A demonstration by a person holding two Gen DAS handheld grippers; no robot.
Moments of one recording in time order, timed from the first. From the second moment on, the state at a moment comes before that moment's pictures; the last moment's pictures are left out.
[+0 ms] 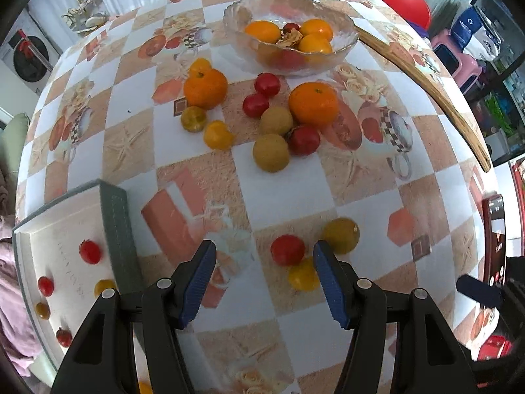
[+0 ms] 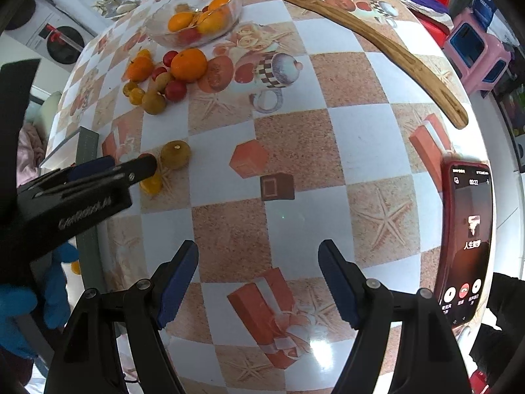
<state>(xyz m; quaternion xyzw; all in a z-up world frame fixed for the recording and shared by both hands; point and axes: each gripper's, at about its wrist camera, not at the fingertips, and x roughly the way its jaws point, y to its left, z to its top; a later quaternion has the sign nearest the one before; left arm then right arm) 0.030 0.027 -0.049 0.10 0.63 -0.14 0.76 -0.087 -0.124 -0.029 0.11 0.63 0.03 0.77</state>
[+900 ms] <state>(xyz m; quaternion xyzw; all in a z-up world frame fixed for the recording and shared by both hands) 0.002 0.046 -0.058 0.12 0.62 -0.10 0.77 -0.046 -0.110 -0.032 0.10 0.62 0.06 0.78</state>
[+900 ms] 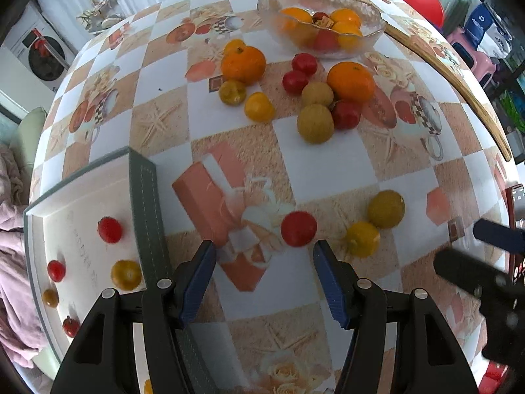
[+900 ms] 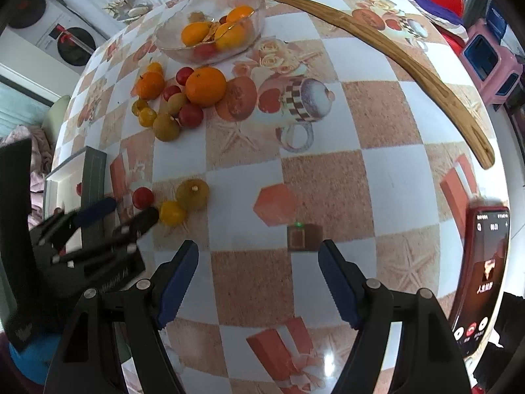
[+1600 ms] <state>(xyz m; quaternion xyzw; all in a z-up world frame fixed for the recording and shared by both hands) 0.017 0.048 -0.059 0.11 0.61 -0.12 0.78 -0.001 -0.066 -0.046 0.09 0.63 0.11 0.76</state>
